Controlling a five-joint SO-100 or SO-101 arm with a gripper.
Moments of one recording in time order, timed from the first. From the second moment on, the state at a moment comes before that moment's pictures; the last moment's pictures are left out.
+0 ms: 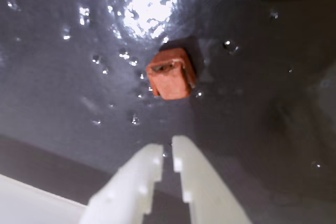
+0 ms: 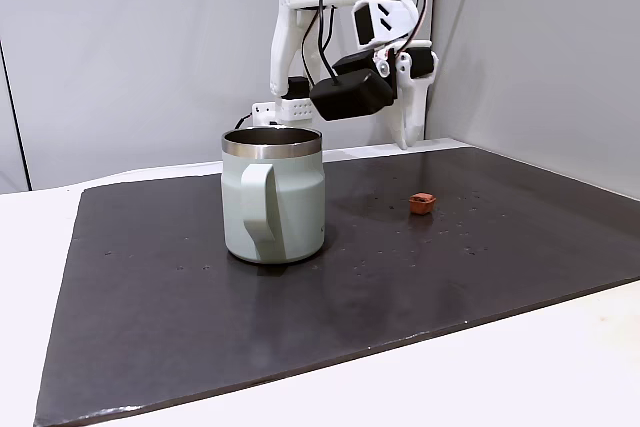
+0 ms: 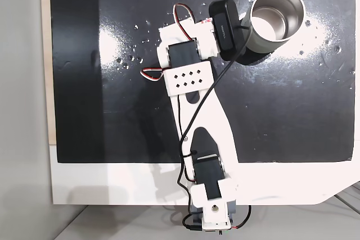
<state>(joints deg) -10.0 83.9 76.6 74.6 -5.2</state>
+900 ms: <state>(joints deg) -13.4 62.6 55.4 91.2 2.4</state>
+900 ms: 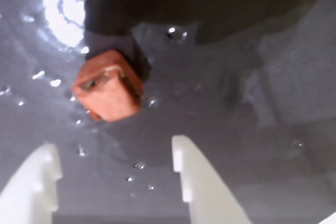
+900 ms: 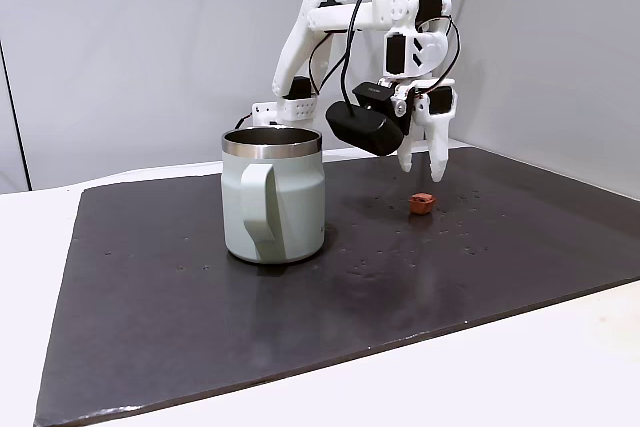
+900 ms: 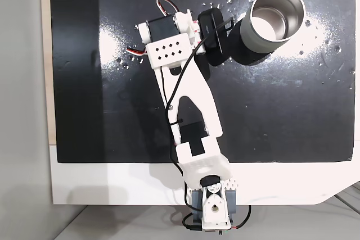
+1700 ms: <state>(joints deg) -12.6 48.5 45.7 91.1 2.6</state>
